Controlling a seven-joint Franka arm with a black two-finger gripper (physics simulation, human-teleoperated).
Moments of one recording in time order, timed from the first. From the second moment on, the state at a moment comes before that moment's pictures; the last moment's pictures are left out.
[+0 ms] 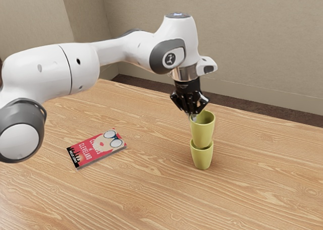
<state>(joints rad) -0.24 0.58 -0.14 -1.24 0.01 1.83 -0.32</state>
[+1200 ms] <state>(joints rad) -0.23 0.58 -0.13 -1.33 0.02 1.92 -0.33</state>
